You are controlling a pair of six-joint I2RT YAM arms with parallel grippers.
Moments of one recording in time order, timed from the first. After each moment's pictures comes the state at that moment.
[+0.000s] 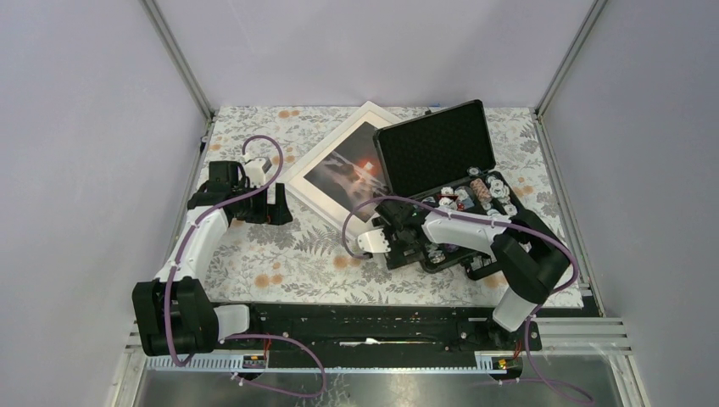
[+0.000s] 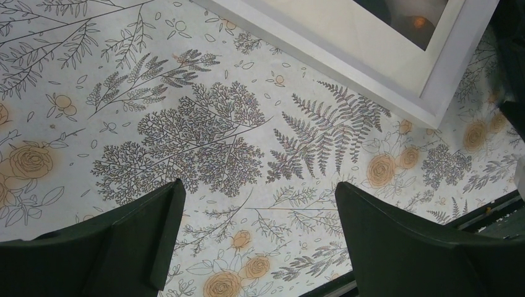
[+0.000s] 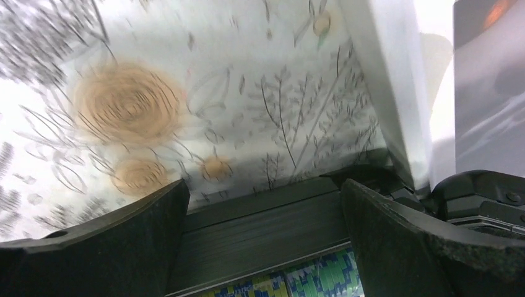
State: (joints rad) left arm 0.07 1.23 0.88 -0.64 0.45 0.10; right arm 0.84 1.68 0.98 -0.54 0.03 -1.08
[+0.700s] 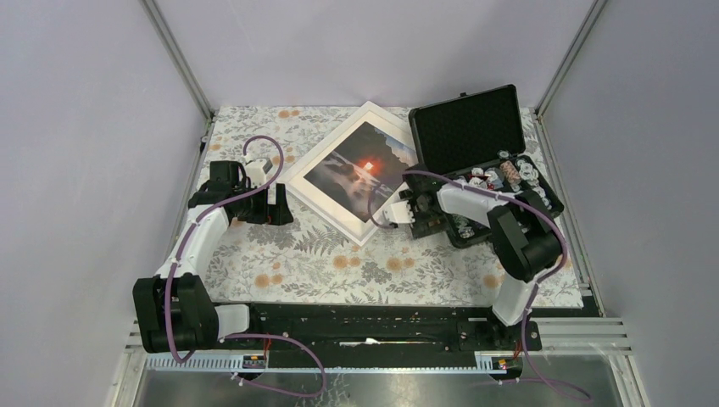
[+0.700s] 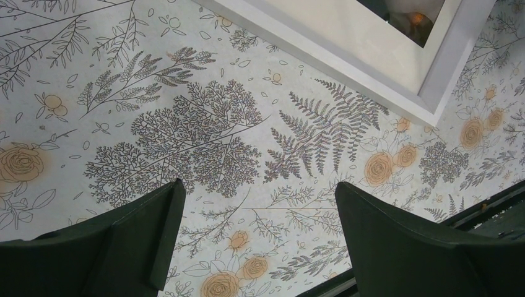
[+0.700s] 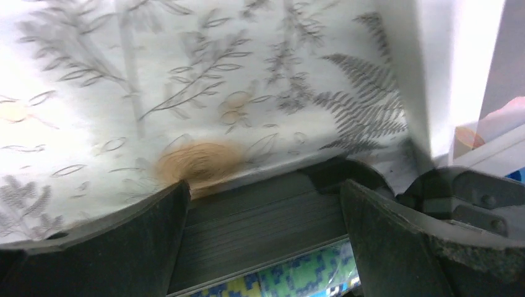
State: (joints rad) left arm 0.07 1.25 0.88 -0.64 0.47 0.10; right arm 0.54 1.77 1.05 -0.57 0.14 -1.35
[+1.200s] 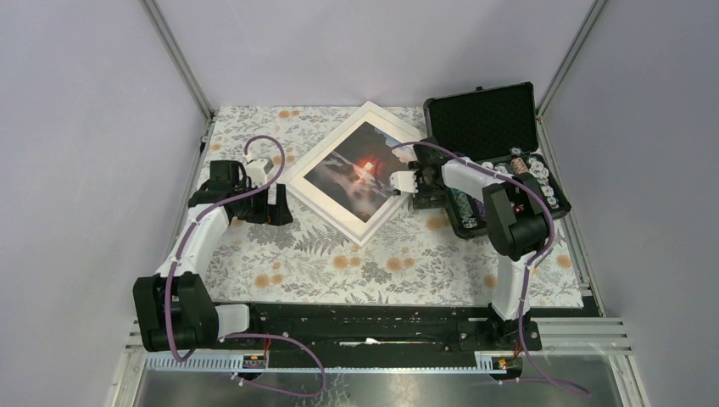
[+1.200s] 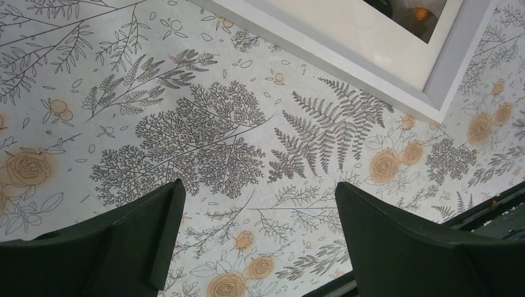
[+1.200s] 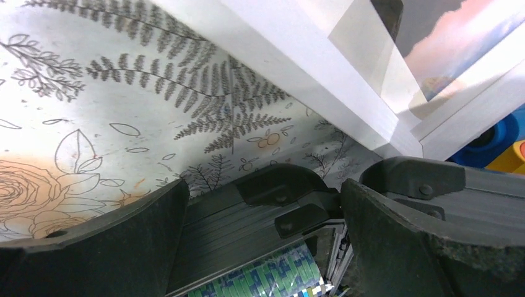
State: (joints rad) left arm 0.07 1.25 0.88 -0.64 0.47 0.12; right arm 0.40 1.97 1.32 -0.55 0.13 -1.31
